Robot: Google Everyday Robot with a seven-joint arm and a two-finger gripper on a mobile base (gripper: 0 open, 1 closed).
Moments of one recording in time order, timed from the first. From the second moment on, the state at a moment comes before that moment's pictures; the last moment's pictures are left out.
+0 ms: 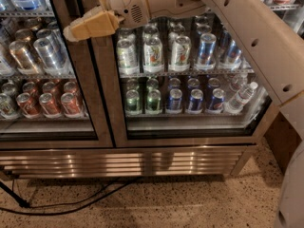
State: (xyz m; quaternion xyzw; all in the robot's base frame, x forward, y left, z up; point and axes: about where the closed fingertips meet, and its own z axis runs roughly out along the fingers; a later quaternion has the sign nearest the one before) arm 0.560 0.145 1.045 -0.63 0.46 0.43 0.45
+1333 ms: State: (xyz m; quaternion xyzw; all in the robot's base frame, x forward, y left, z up) arm 0.560 0.146 1.045 -0.63 0.46 0.43 0.45
